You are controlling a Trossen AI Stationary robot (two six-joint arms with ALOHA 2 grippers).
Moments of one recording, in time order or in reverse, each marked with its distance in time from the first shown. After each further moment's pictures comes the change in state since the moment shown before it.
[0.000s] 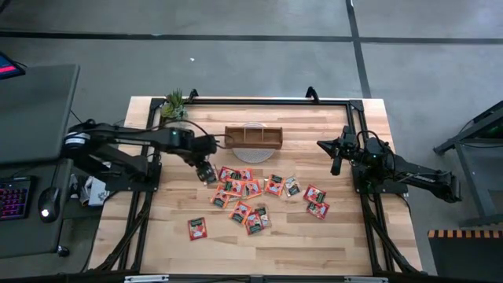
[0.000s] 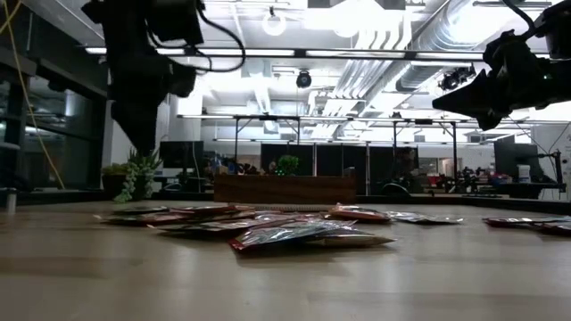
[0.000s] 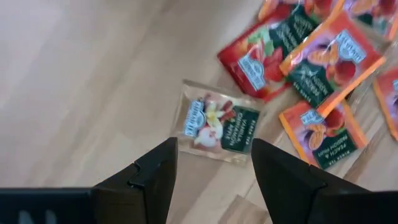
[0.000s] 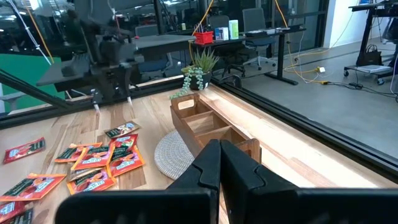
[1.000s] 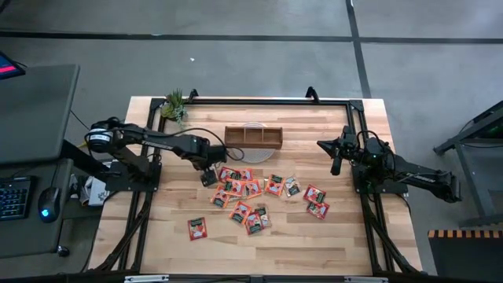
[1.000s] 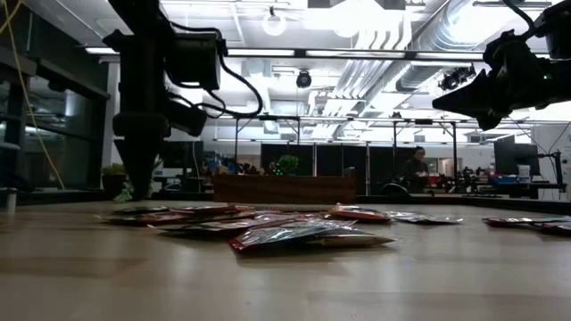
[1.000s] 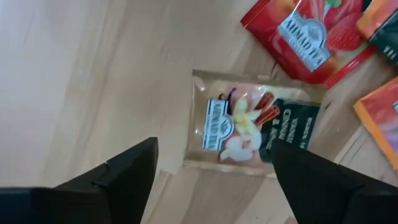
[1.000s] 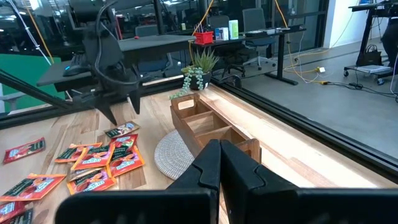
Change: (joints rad) left arm -0.026 0.238 0.000 0.065 -0.050 0.141; right arm 0.000 0.000 0.000 0.001 0.000 0.000
